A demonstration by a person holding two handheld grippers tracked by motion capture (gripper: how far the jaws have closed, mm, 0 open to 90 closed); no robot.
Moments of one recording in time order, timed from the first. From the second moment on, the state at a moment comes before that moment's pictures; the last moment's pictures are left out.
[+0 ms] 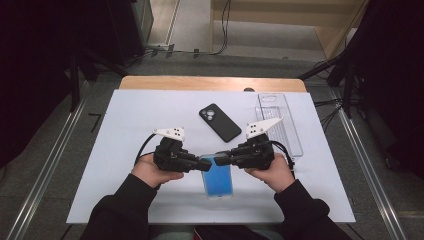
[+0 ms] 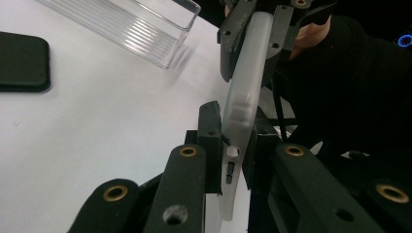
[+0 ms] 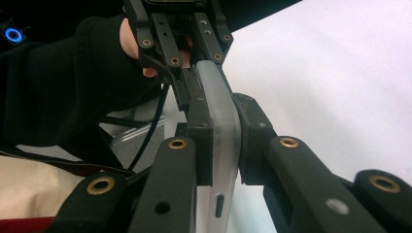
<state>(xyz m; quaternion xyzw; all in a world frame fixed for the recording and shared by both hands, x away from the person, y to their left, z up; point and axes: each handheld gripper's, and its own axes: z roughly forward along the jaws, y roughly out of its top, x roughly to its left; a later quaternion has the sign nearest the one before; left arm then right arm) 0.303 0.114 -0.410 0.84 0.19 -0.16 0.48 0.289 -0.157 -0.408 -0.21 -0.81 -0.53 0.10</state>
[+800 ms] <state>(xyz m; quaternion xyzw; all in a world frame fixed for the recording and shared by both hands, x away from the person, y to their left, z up) 0.311 0.131 -0.398 0.82 0.29 -0.11 0.49 0.290 -0.163 -0.410 -0.28 -0.79 -0.55 0.04</state>
